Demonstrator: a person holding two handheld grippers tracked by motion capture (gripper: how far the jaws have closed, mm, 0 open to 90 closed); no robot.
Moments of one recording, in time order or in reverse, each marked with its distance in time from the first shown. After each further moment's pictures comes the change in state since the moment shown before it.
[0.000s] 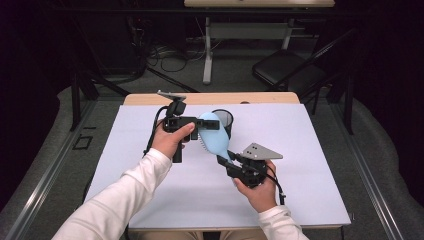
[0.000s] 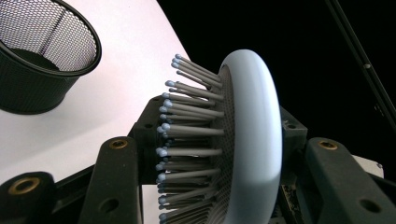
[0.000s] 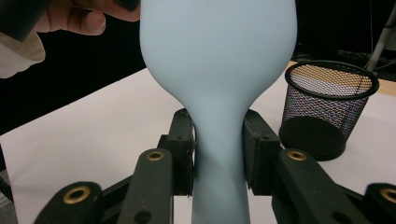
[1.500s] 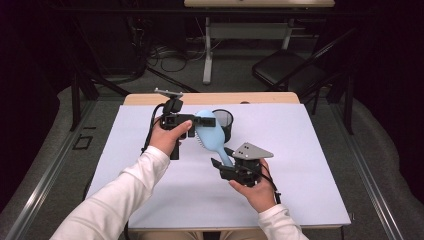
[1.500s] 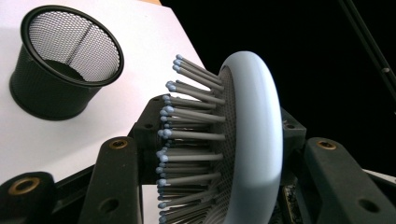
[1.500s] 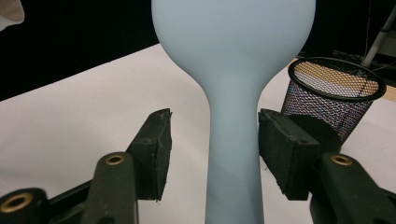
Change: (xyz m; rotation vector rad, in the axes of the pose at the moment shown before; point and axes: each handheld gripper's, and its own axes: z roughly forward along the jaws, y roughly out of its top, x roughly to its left) left arm 0.006 0.006 -0.006 -0.020 0.055 0.018; right arm 0.003 -0.001 0.015 0.052 -0.019 -0.083
